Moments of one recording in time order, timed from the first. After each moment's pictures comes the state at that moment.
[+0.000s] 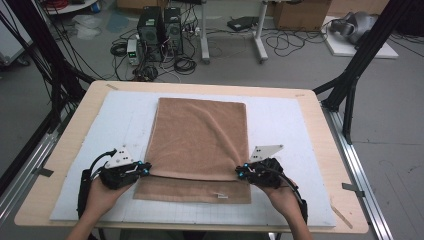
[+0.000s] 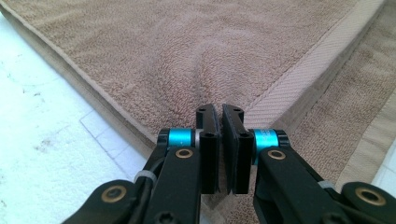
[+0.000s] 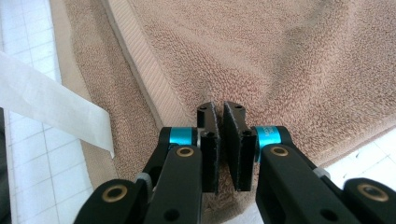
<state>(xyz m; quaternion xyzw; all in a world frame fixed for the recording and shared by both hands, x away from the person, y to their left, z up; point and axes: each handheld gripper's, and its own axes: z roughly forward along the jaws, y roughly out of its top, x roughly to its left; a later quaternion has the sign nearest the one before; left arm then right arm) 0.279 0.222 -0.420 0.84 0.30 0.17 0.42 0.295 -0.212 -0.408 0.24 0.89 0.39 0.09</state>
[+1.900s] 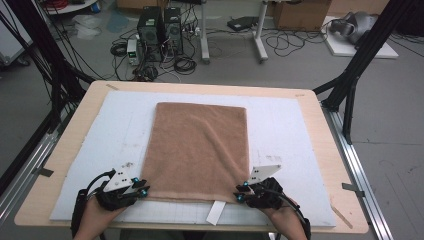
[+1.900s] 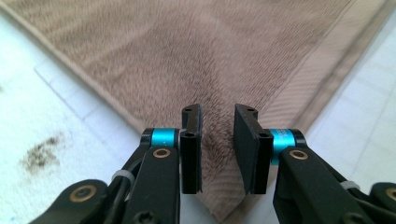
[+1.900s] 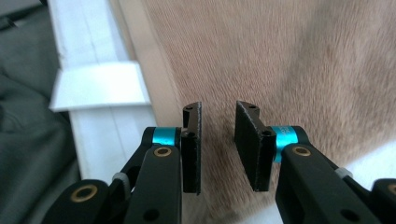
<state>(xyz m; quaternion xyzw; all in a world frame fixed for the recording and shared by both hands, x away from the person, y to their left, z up) 0.237 0.227 -0.444 0.85 0.29 0.16 0.40 0.254 -0.210 -0.433 0.23 0.90 0.37 0.06</state>
